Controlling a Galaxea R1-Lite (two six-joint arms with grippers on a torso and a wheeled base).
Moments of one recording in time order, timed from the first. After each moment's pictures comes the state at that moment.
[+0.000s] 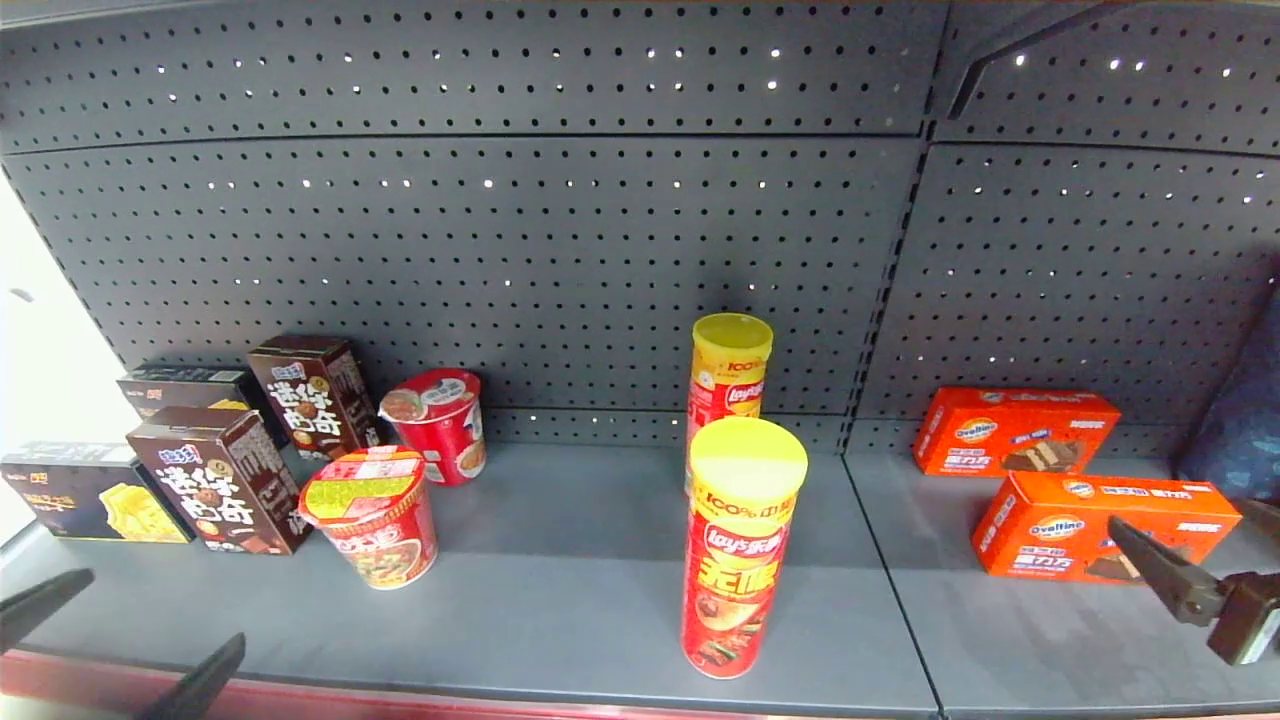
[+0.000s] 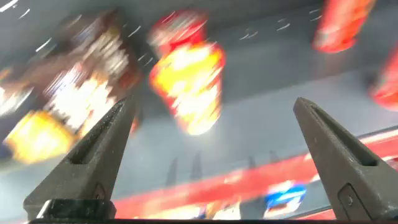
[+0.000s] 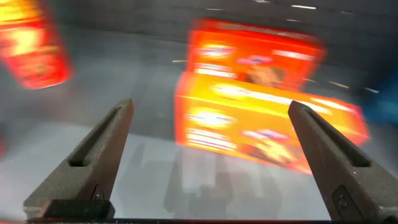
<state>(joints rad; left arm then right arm) -0.14 0.68 -0.15 -0.41 -0.04 0.14 0.17 1.03 -0.12 -0.86 -0.15 -0.07</state>
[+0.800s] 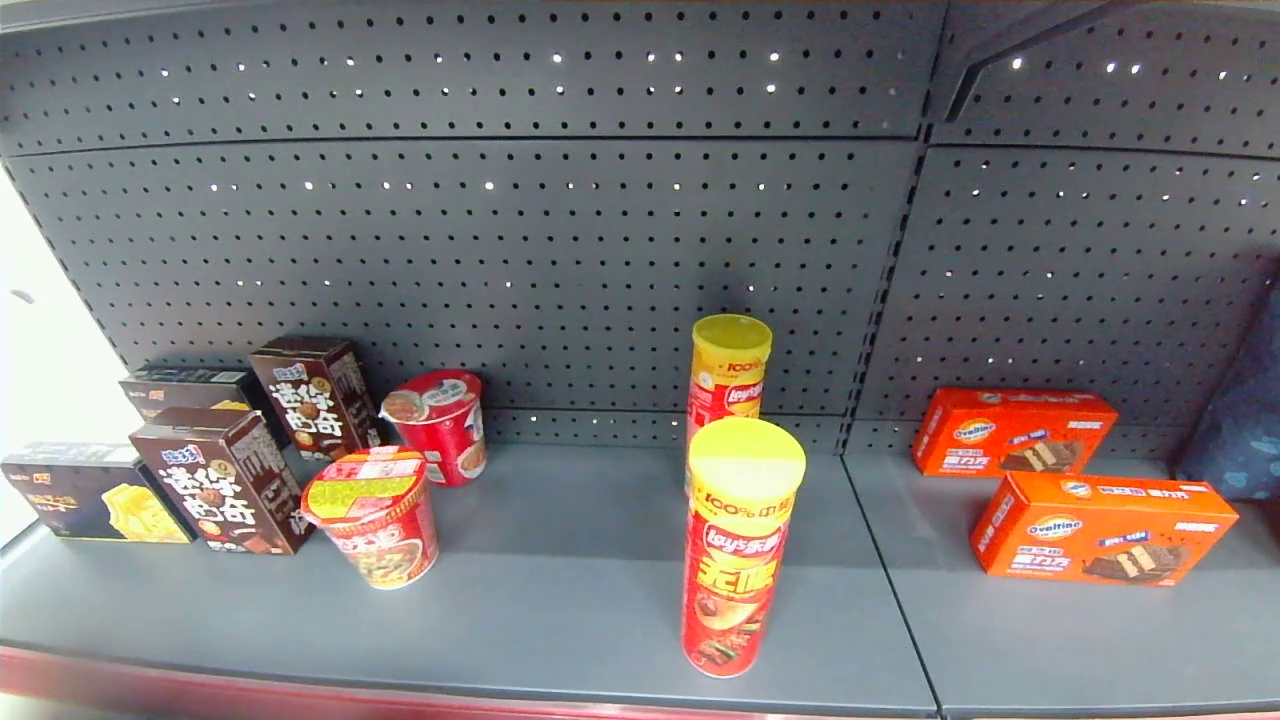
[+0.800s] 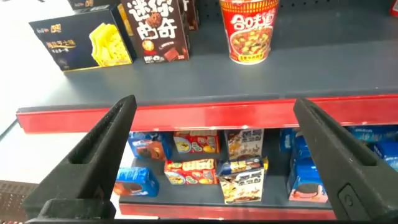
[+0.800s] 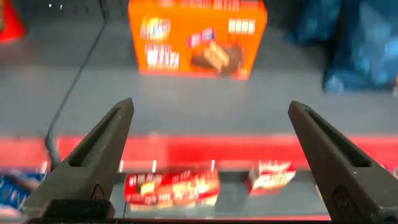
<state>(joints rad) 0.00 0.01 -0.06 0.08 0.04 0.11 0.03 0.25 -0.01 -0.15 -0.14 -0.04</state>
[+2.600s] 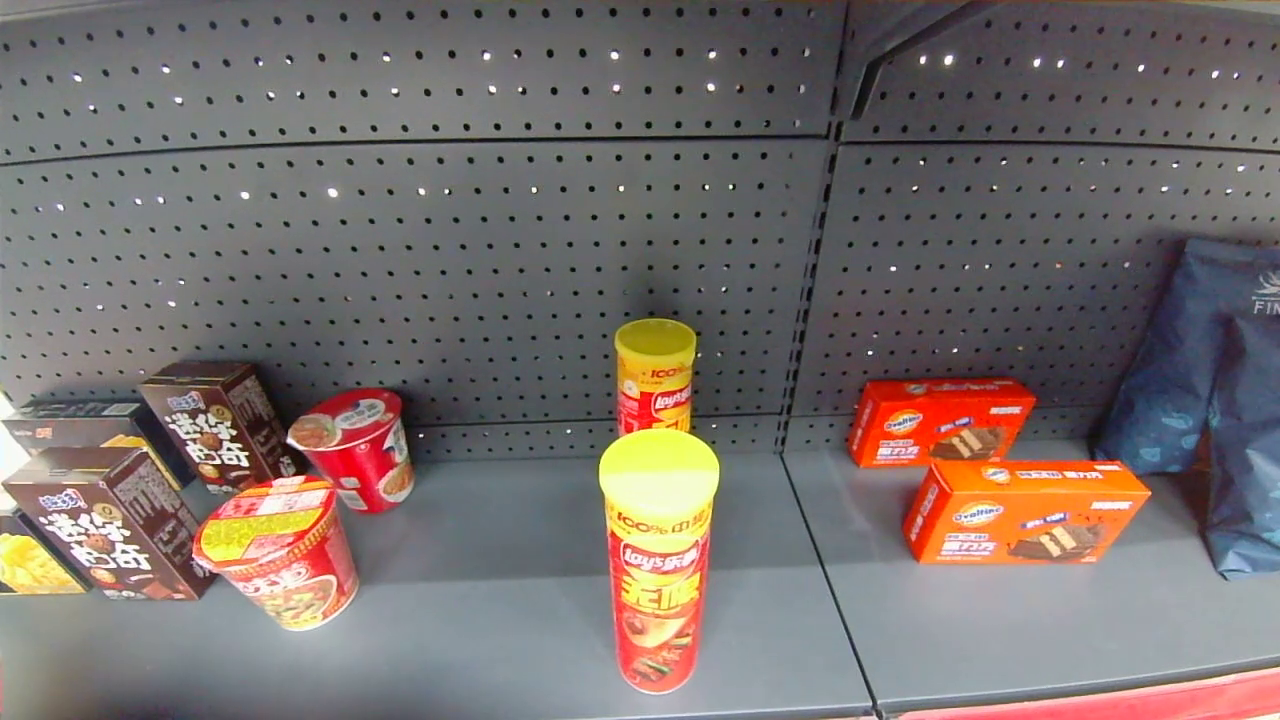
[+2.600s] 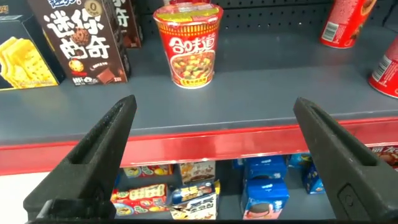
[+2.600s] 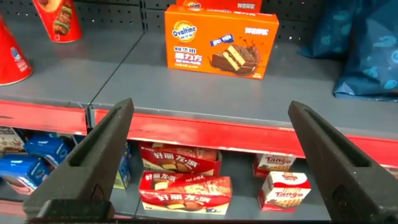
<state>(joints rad) 0.00 0.00 0.00 0.00 -0.03 0.00 0.00 0.00 -0.03 0.00 0.14 -0.06</state>
